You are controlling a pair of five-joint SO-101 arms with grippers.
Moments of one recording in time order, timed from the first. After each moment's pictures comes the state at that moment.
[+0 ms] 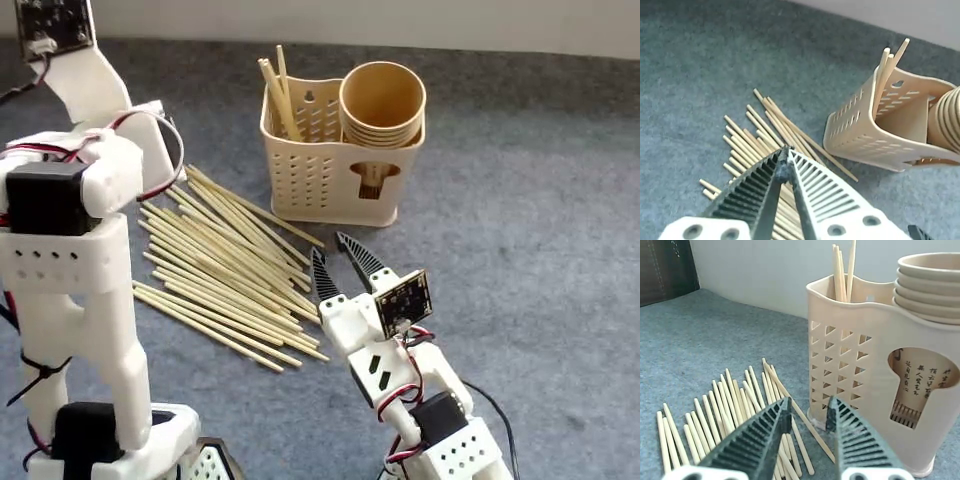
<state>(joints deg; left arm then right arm) -3.6 -17.8 -22.3 93.6 21.8 -33.8 -96.0 96.0 14.7 2.6</state>
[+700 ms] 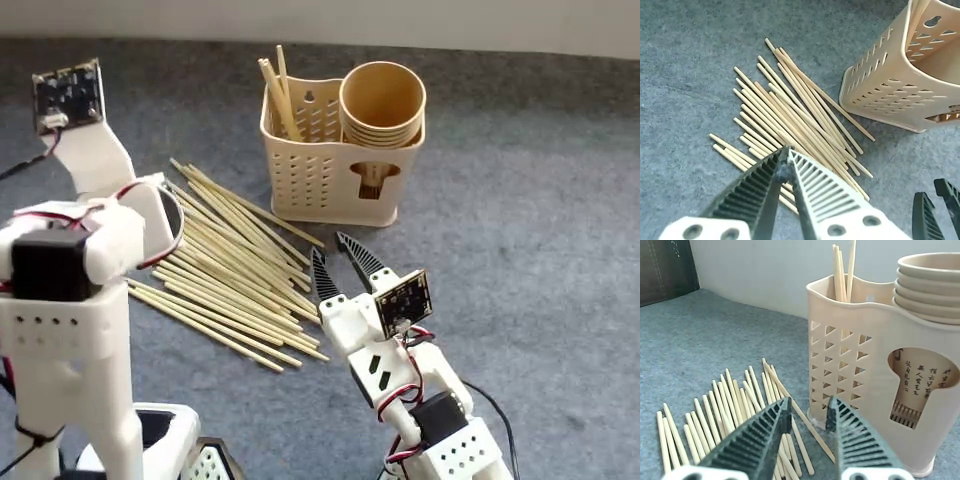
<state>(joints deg) -3.7 -35.3 2.0 93.9 21.8 -33.8 -96.0 96.0 14.7 2.6</state>
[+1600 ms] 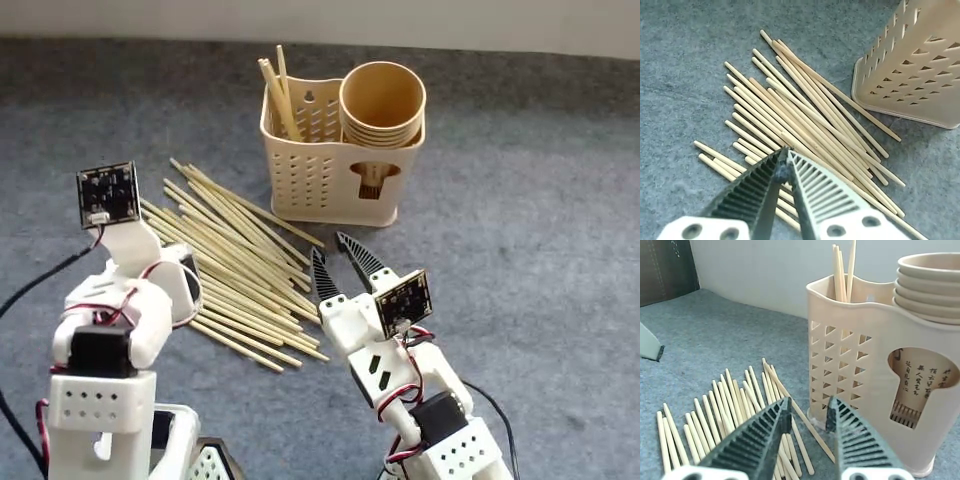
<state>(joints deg) -3.8 -65.2 52.4 66.0 17.9 -33.8 -96.0 96.0 14.7 2.6</state>
